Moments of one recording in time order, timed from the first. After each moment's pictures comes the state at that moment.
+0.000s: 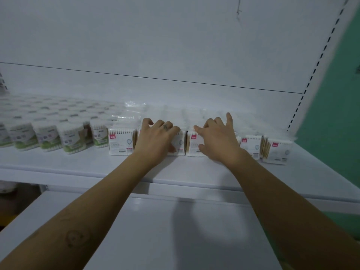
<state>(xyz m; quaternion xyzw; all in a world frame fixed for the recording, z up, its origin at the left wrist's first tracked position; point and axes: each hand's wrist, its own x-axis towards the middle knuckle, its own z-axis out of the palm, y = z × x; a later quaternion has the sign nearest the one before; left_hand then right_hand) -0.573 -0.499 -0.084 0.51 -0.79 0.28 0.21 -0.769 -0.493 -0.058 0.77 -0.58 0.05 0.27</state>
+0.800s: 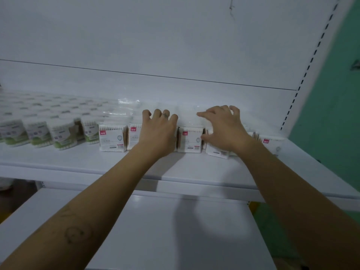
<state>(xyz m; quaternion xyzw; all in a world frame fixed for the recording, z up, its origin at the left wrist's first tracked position) -0.611 -0.485 -0.060 0.60 -0.74 0.26 0.14 -0.804 -0.487 -0.032 0.79 -0.57 0.15 0.18</state>
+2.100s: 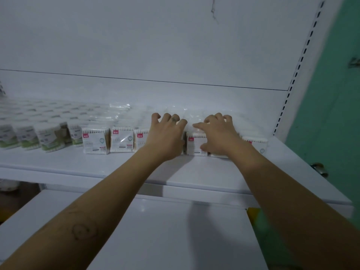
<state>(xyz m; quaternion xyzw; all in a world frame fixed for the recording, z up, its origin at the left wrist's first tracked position) -0.683 -0.481 -0.058 0.57 -0.77 0.26 0.16 -0.855 -0.504 -0.044 0.80 -0.57 0.05 0.19</state>
